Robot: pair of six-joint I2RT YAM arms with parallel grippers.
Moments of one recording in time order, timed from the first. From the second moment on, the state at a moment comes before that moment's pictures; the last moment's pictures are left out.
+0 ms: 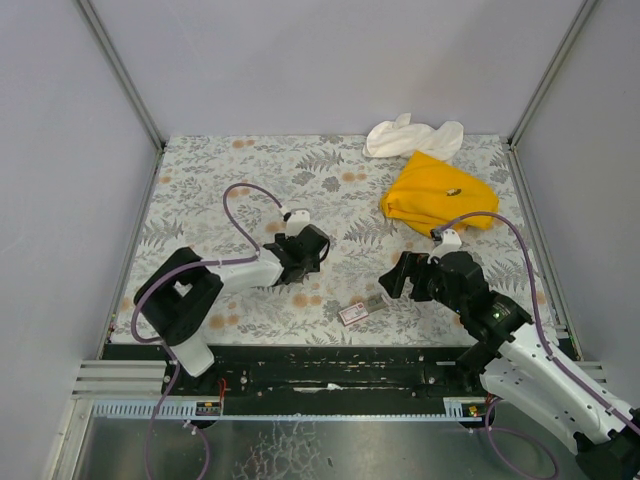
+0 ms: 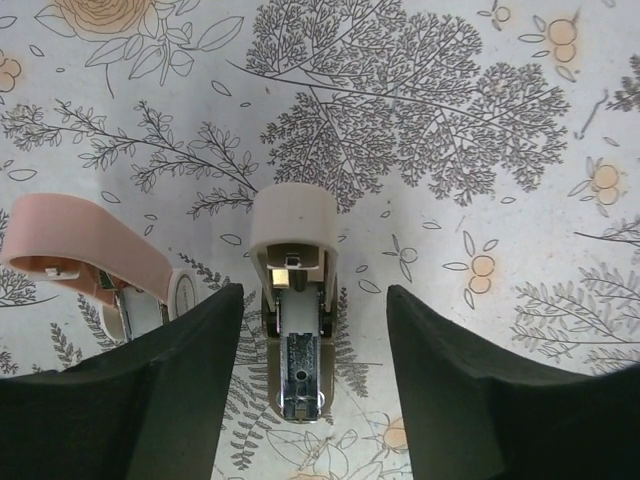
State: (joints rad) left arm -0.75 1.70 0.88 -0.18 -0.50 -0.69; right arm 0.63 0.65 0.54 -0.42 0.02 0.62
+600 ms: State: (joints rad) left arm -0.89 1.37 0.89 -0.17 -0.16 -0.60; right arm 0.63 0.66 0.56 -0.55 0.04 0.57
